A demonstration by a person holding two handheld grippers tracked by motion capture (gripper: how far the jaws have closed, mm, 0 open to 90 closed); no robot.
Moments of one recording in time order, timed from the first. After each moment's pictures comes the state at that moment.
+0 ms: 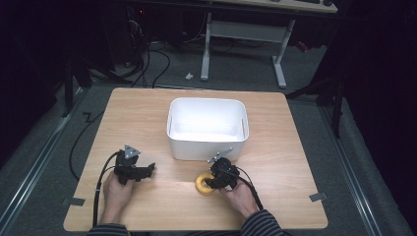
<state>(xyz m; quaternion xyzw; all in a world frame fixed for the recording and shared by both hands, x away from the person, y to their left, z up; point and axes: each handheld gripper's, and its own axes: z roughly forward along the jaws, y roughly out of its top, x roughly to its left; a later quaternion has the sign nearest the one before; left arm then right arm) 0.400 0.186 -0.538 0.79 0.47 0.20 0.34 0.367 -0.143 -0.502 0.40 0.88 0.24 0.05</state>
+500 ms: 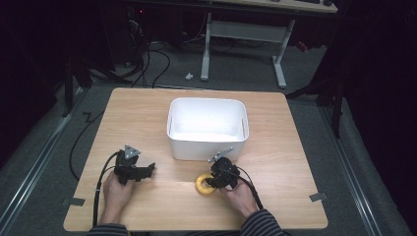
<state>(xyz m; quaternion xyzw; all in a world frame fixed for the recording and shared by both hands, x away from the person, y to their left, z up) 0.400 0.186 -0.538 0.79 0.47 0.20 0.34 0.367 -0.144 -0.501 0.41 0.88 0.24 0.05</state>
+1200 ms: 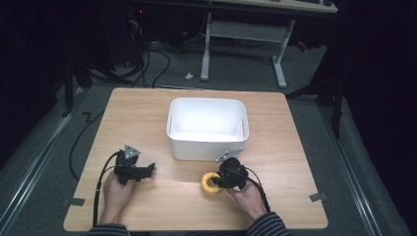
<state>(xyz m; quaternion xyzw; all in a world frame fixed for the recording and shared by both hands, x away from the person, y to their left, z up) 0.400 0.186 -0.538 0.79 0.47 0.20 0.34 0.355 -0.165 -0.484 0.41 0.87 0.26 0.06</state>
